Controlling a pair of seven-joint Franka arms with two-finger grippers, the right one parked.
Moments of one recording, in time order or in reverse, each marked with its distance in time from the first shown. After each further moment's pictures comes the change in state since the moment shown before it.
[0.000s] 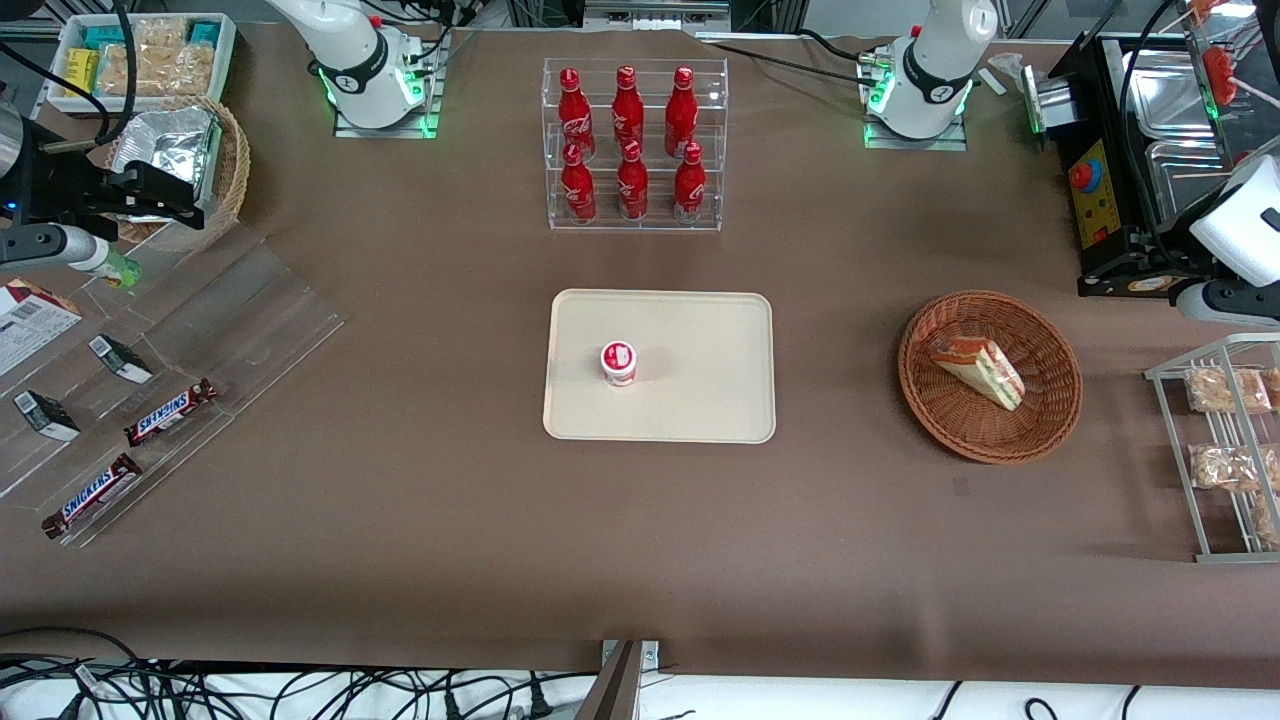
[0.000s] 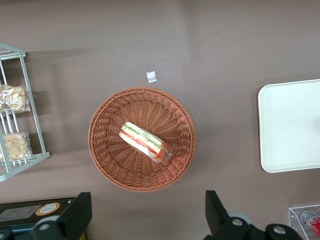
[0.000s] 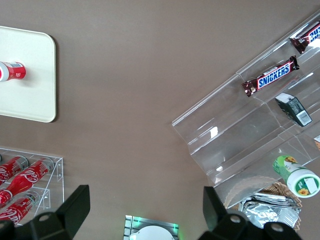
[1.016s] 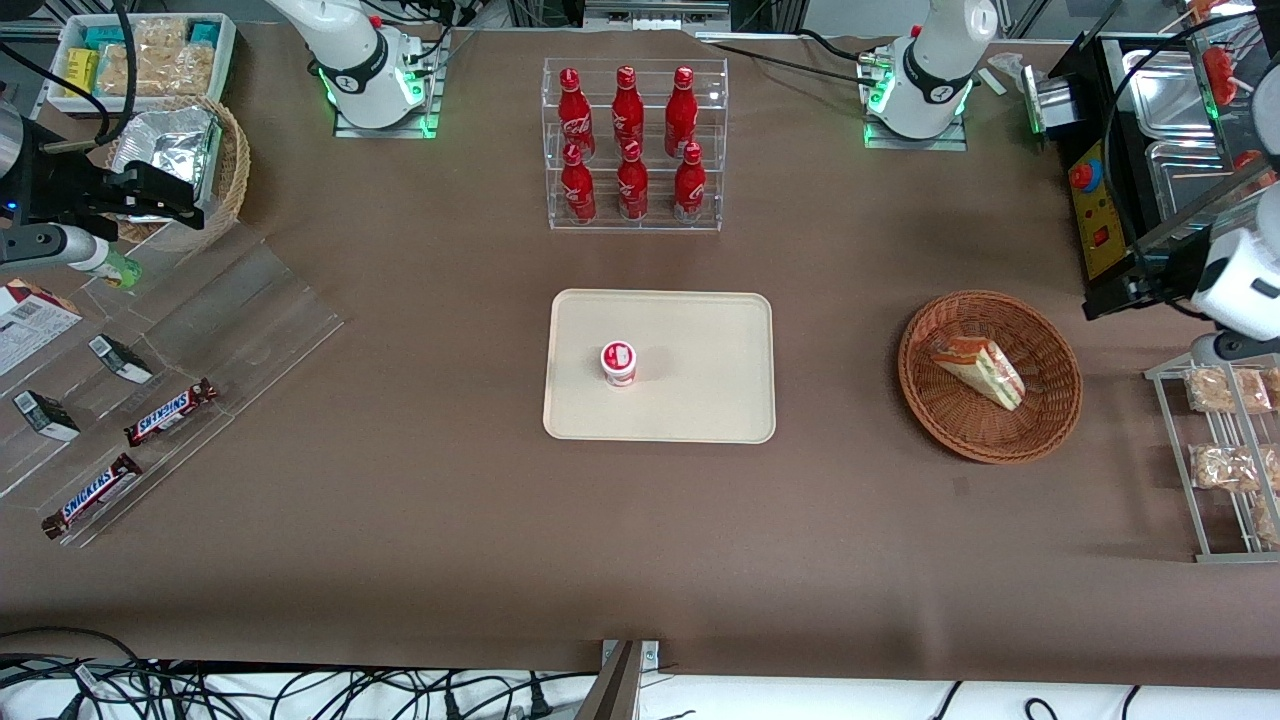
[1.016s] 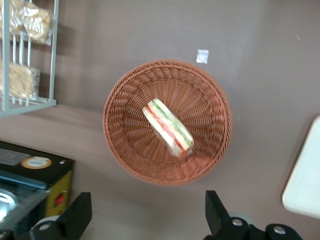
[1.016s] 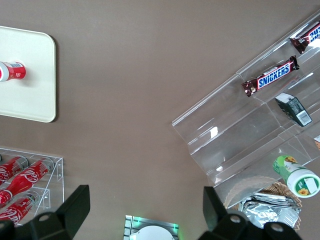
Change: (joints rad) arm 0.061 0.011 0.013 -0.221 0.041 0.145 -0.343
